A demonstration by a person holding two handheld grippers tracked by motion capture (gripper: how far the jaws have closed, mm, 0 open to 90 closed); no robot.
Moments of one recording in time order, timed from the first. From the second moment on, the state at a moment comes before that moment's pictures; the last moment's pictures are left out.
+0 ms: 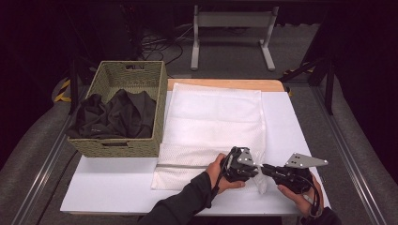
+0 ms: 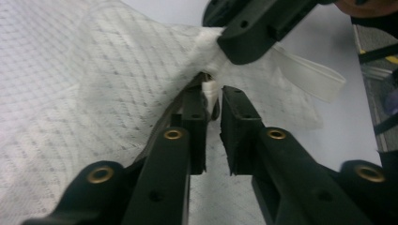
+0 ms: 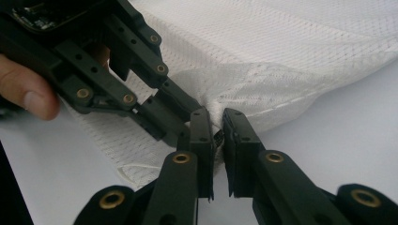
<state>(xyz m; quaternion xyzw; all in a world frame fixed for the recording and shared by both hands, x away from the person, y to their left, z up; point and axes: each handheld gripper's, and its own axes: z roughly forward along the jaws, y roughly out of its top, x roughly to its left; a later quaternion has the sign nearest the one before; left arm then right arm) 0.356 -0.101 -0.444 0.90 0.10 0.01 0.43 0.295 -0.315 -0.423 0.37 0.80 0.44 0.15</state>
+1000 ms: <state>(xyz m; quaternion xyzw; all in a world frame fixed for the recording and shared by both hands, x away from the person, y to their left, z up) 0.365 -0.090 -0.454 0.88 0.16 -0.04 0.45 0.292 -0.318 -0.425 0.38 0.80 0.44 0.16</state>
